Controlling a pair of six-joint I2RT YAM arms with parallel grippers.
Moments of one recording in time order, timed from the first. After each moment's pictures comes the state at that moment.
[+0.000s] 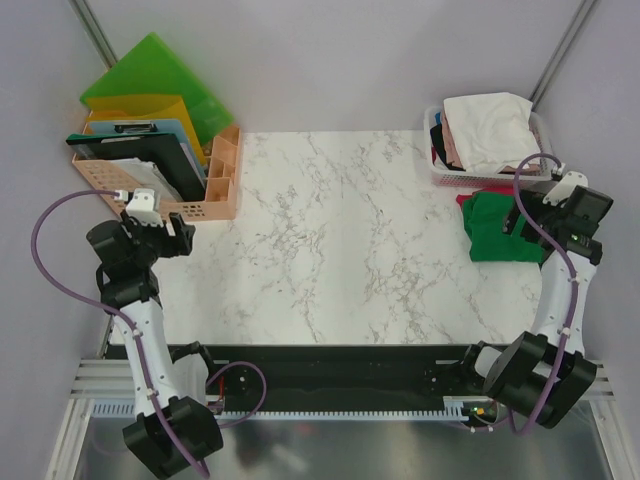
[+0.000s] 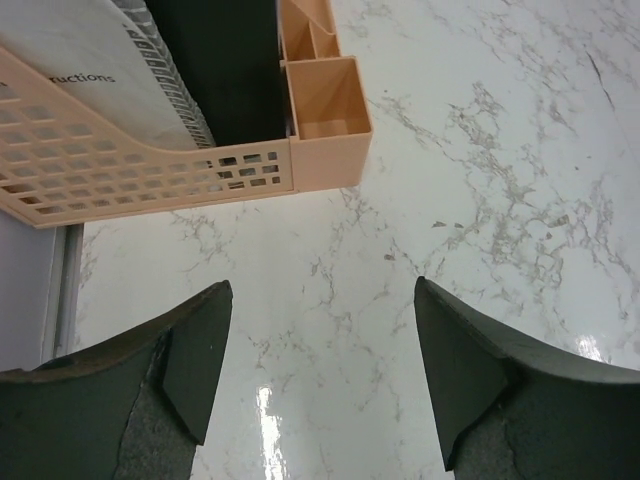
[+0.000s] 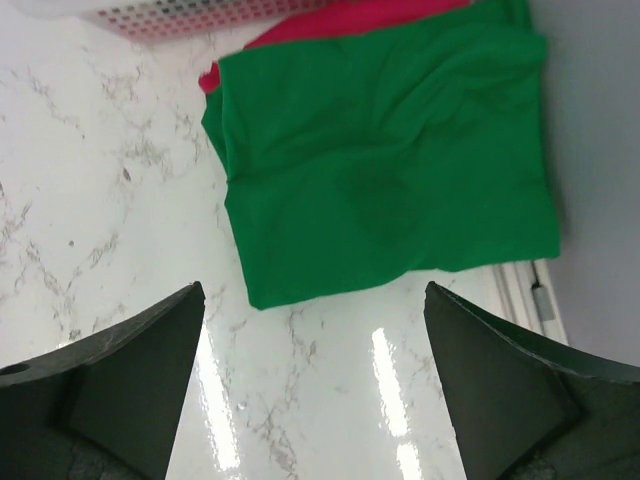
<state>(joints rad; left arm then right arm) 0.49 0.80 0.72 -0.30 0.56 0.20 -0.54 1.14 1.01 -0.49 -0.29 -0.10</state>
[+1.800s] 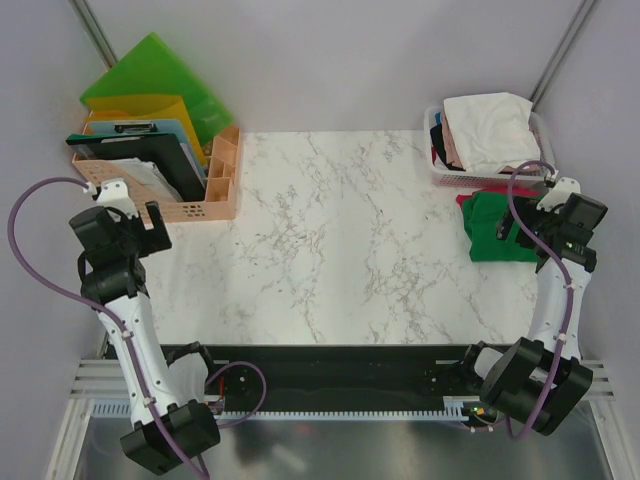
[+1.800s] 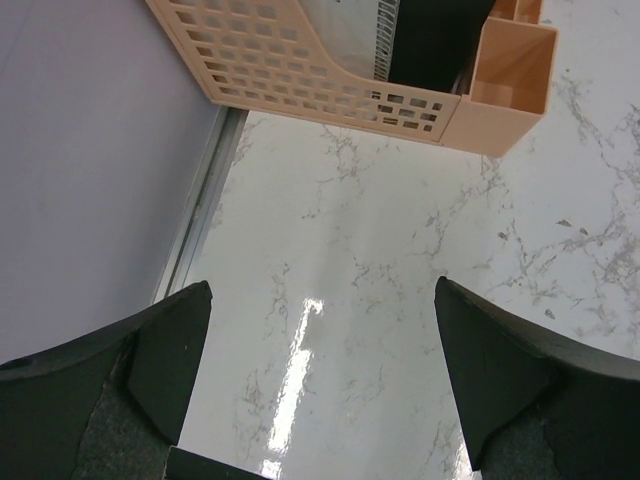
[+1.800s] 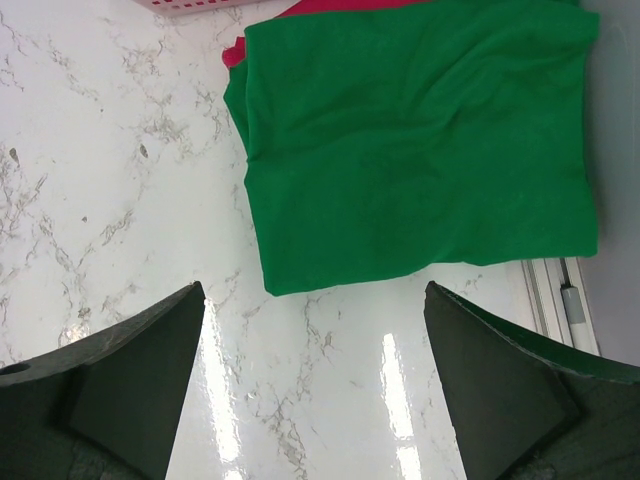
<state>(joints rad) 0.49 0.84 1.01 -0.66 0.14 0.16 -0.53 1.10 0.91 -0.47 -0.34 -0.11</state>
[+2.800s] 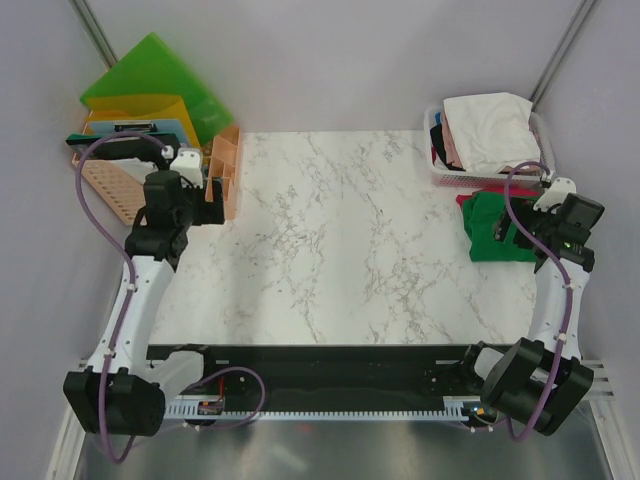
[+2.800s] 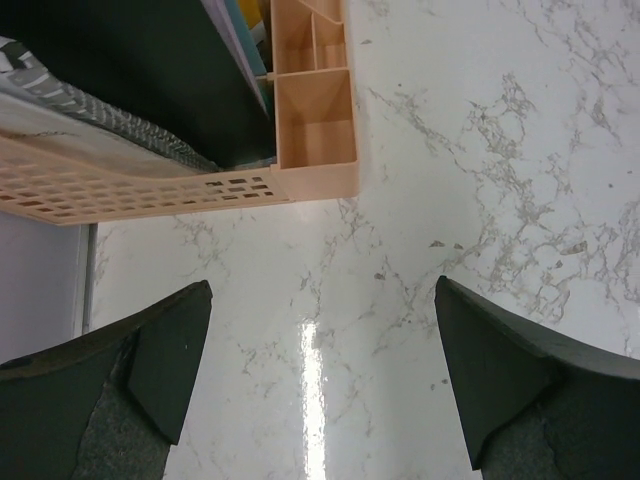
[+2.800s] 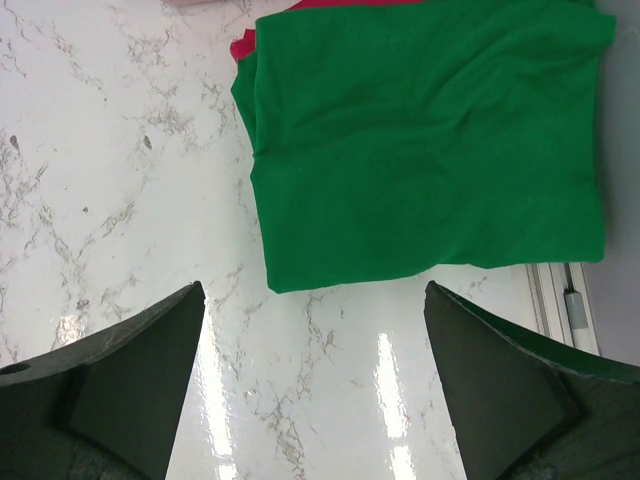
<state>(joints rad) -0.01 1.05 1.02 -0.45 -0.05 0.09 -0.52 1.10 0.91 -0.47 -0.35 -0.13</state>
